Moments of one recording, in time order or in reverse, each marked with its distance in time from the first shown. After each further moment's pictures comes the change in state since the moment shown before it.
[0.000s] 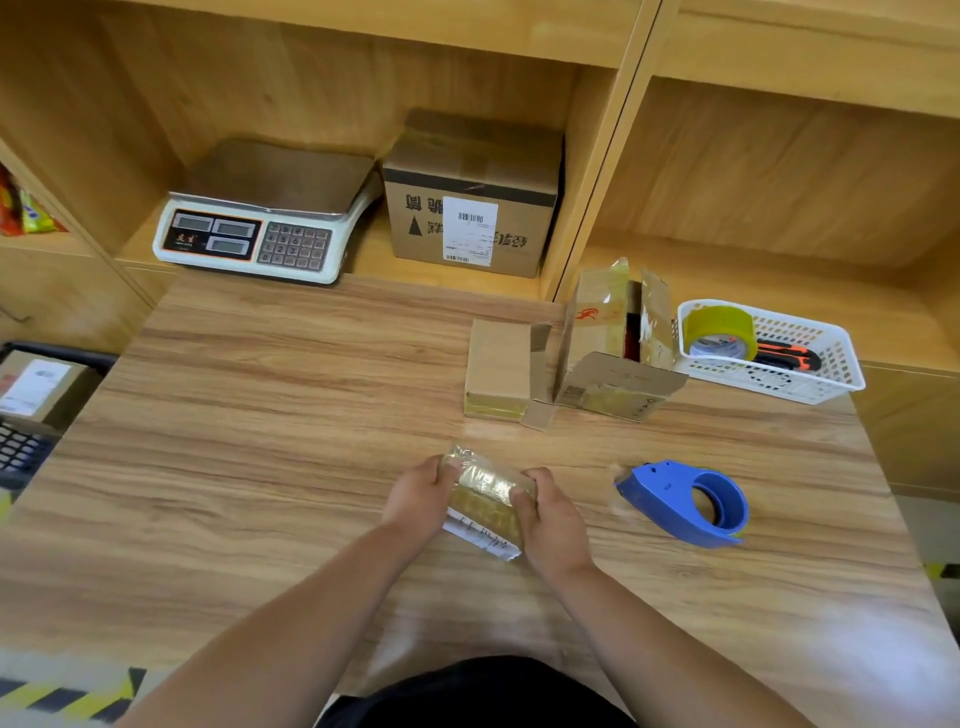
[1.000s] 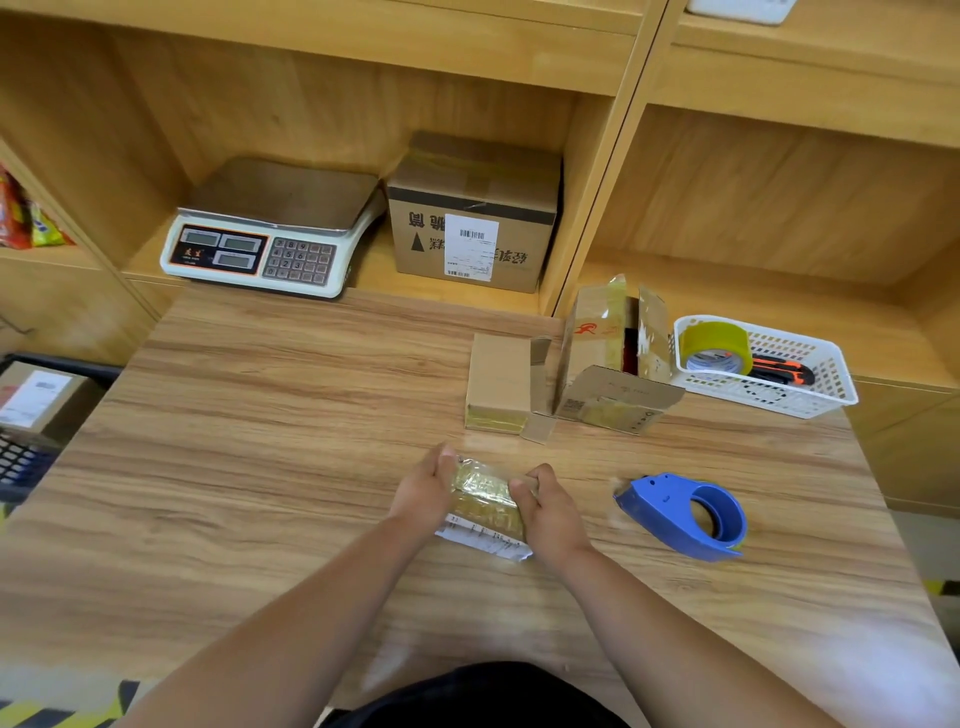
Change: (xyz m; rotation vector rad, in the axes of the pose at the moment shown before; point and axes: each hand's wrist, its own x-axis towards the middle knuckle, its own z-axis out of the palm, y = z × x) left_hand 0.003 0.019 -0.007 -0.110 0.004 -0.039; right_hand 0.020 -0.006 -0.006 0.071 -0.069 0.090
